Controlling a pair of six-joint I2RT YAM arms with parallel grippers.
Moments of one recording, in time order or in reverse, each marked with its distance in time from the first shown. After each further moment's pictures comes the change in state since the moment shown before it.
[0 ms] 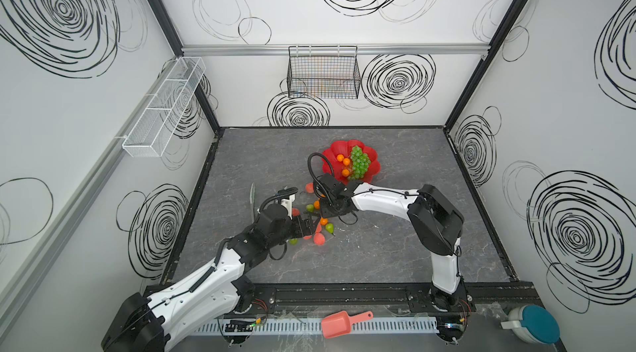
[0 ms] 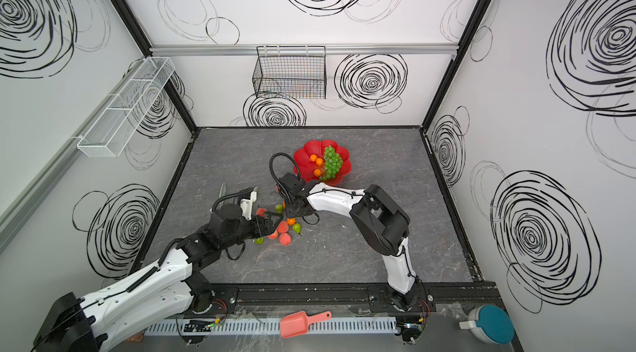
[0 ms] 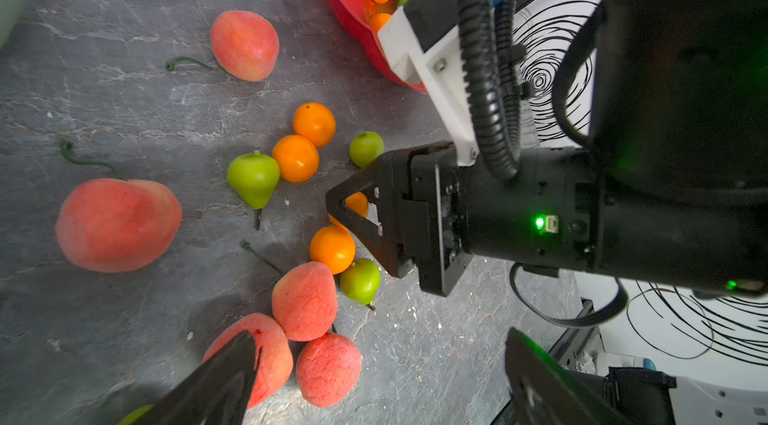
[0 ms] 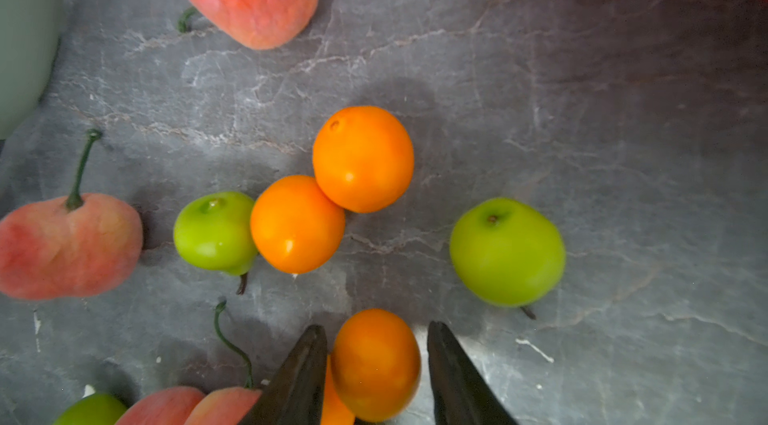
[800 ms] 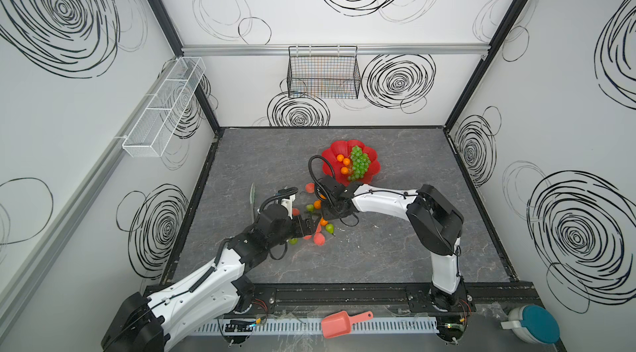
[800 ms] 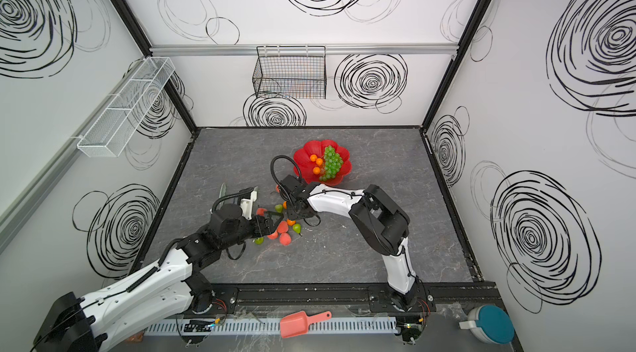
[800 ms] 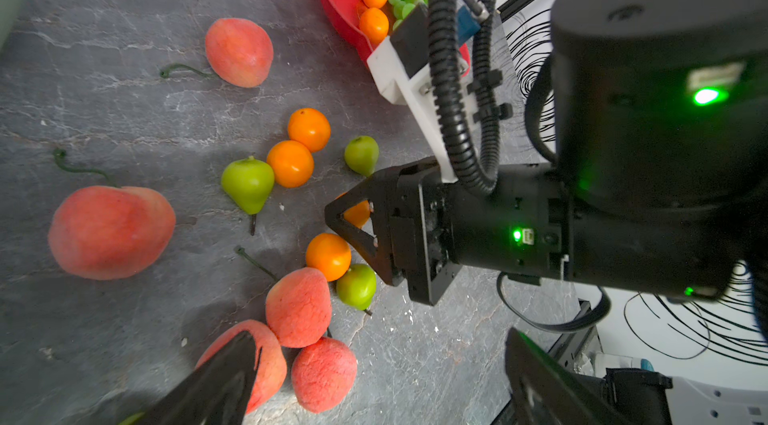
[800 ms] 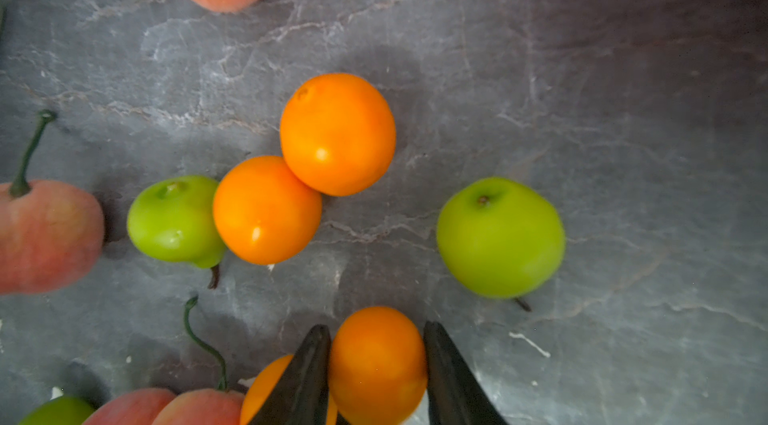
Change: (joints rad) left arm -0.008 0.000 0.000 0.013 -0.007 0.000; right arm 0.000 0.002 -0.023 0.002 -0.001 0.002
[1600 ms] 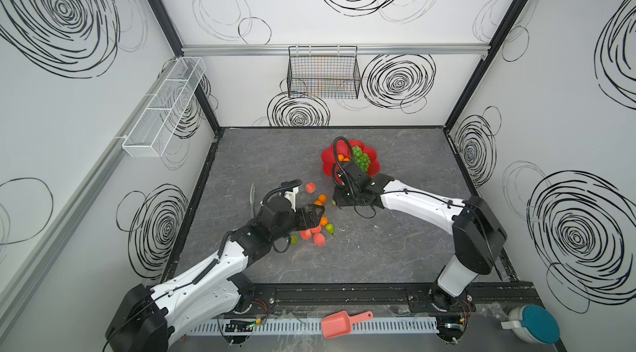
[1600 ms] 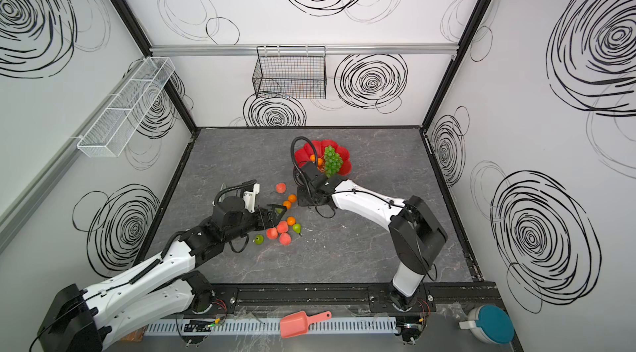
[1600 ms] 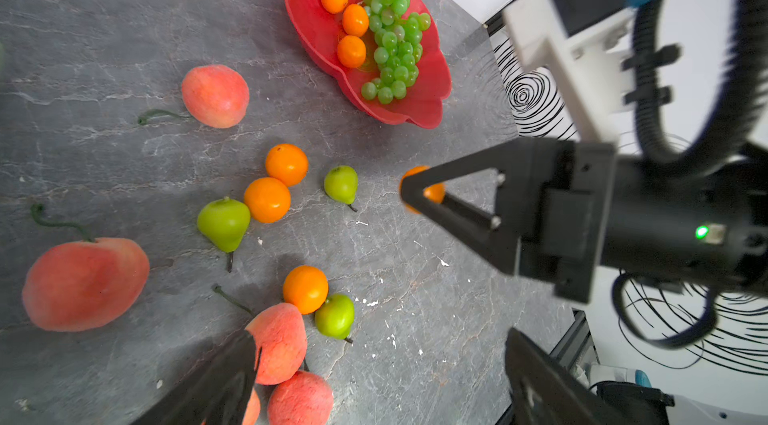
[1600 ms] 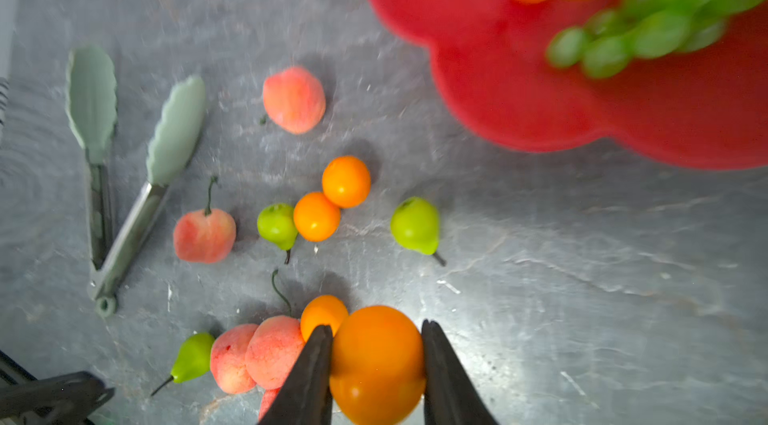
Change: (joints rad) left arm 0.006 0.092 0.107 0.004 -0.008 0.030; right arm -0.127 -0.317 -0.115 0.032 -0.028 -0.002
